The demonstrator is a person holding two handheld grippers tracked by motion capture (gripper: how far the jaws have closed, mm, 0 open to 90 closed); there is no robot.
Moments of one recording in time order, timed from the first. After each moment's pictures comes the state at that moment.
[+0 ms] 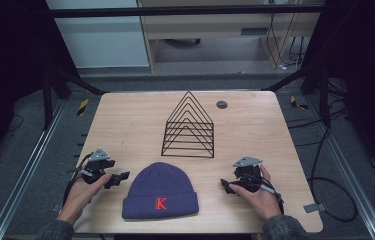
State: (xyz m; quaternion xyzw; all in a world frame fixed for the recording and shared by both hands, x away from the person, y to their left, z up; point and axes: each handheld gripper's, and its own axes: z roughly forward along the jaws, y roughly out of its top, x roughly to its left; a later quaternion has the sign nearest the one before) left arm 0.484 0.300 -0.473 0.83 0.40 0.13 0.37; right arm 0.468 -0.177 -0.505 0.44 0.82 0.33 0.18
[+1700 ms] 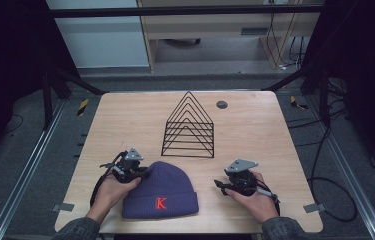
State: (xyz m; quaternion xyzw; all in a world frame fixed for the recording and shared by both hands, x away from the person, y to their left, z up) left arm 0.492 0.217 -0.472 0.87 0.35 0.11 0.32; right arm 0.453 -0.159 -0.489 0.36 0.84 0.37 0.16
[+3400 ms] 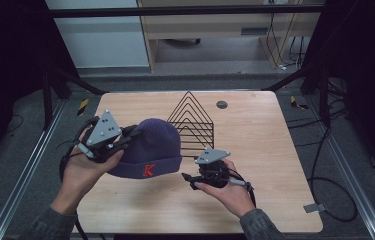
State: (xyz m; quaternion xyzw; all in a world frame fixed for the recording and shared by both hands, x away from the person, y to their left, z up) left arm 0.441 0.214 -0.269 0.83 0.21 0.30 0.42; right arm 0.454 -0.076 -0.427 0.28 0.84 0.44 0.16
